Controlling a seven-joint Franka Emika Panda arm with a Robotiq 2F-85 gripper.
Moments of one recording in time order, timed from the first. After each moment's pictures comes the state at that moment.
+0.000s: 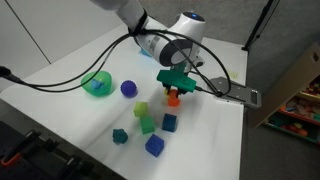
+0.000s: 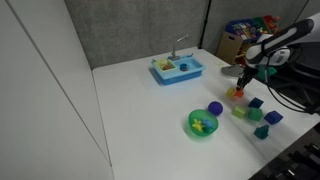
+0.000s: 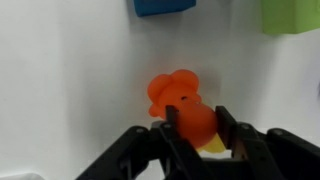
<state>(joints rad) -0.40 0.88 -0.01 -1.61 0.11 2.43 -0.51</state>
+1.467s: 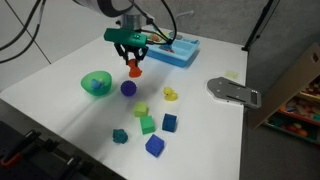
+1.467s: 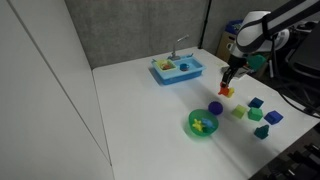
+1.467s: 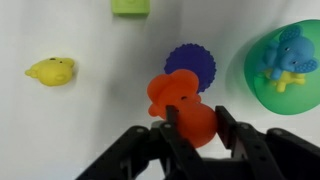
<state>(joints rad) -0.15 0.52 0.04 -1.93 0.11 2.39 -0.46</state>
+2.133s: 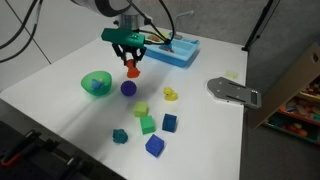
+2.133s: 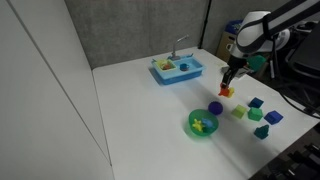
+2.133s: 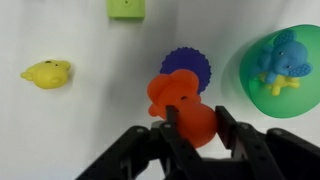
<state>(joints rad) -0.15 0.51 0.05 -1.94 0.11 2.38 -0.46</state>
